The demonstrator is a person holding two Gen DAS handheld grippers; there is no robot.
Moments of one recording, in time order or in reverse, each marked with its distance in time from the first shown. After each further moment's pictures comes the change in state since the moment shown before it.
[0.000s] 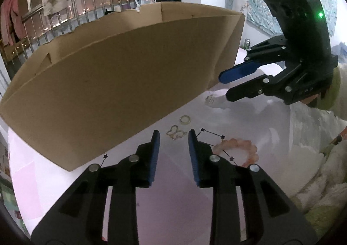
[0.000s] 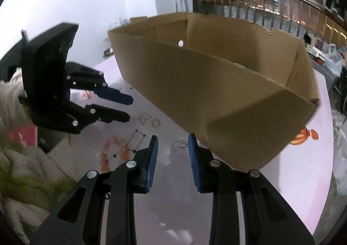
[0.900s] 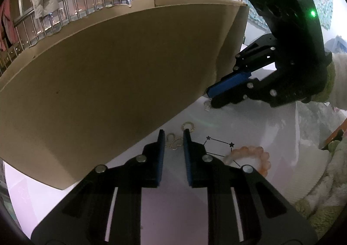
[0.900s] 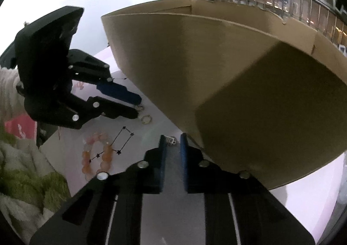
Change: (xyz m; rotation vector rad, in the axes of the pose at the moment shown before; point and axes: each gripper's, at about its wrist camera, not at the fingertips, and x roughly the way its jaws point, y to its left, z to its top) left arm 0.013 0.001 -0.009 0.044 0.017 -0.025; right arm 0.023 -0.018 0.007 0.000 0.048 0.043
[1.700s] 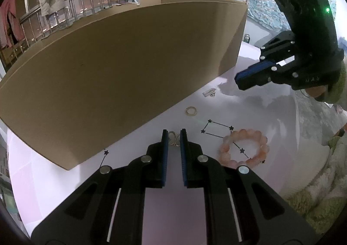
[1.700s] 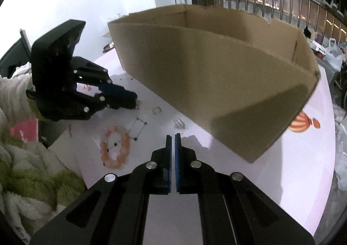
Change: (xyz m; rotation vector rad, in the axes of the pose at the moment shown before) left arm -0.008 0.002 -0.002 -0.027 -0.001 0.032; right arm -0.026 0.023 -0.011 0.028 -0.047 -0.039
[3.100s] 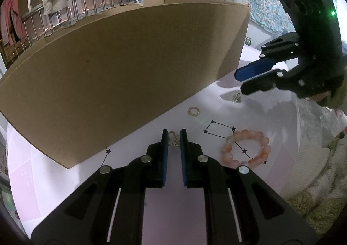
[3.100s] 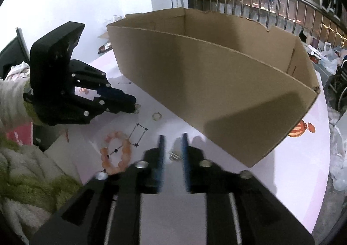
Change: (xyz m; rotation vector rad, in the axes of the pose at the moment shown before) left arm 0.000 -0.002 -0.006 -0.014 -0.015 0.002; right arm 0.000 0.006 -0.003 0.004 0.011 -0.054
